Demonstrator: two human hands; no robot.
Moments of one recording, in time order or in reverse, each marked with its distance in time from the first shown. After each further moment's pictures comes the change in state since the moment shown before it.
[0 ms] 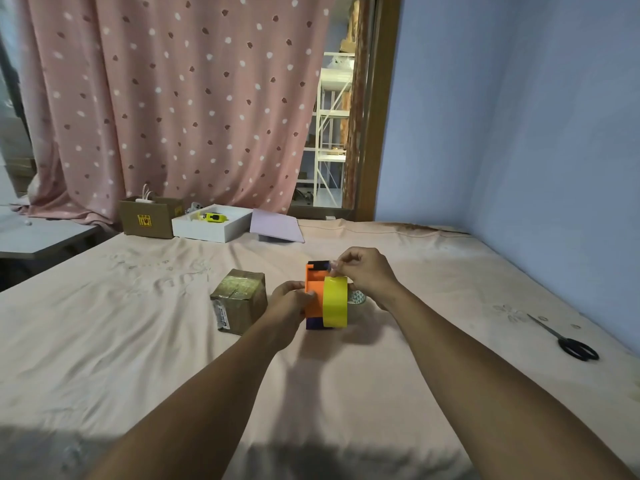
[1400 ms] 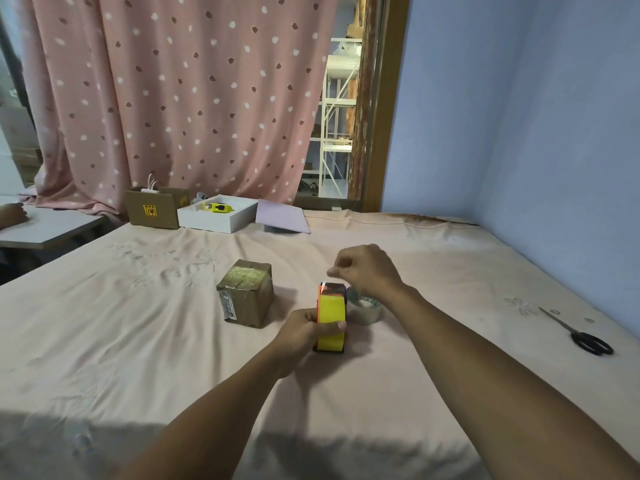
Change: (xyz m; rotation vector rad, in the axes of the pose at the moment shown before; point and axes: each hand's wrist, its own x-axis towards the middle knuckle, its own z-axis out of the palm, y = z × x) left_hand -0.042 -0.039 -0.011 0.217 -0.295 -0.007; right_hand 0.002 0.002 0.010 -0.537 -0.032 -0.219
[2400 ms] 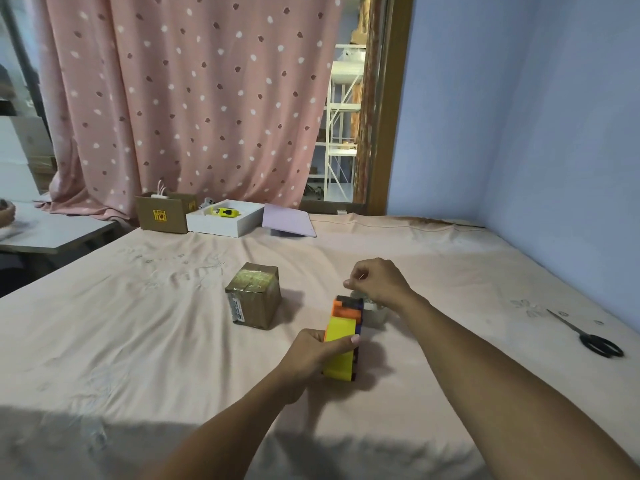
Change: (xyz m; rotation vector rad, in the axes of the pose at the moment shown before) left_hand -0.044 0.001 0.017 -0.002 -0.025 -0.013; right_hand -0.003 0.029 0.012 0.125 -0.059 0.131
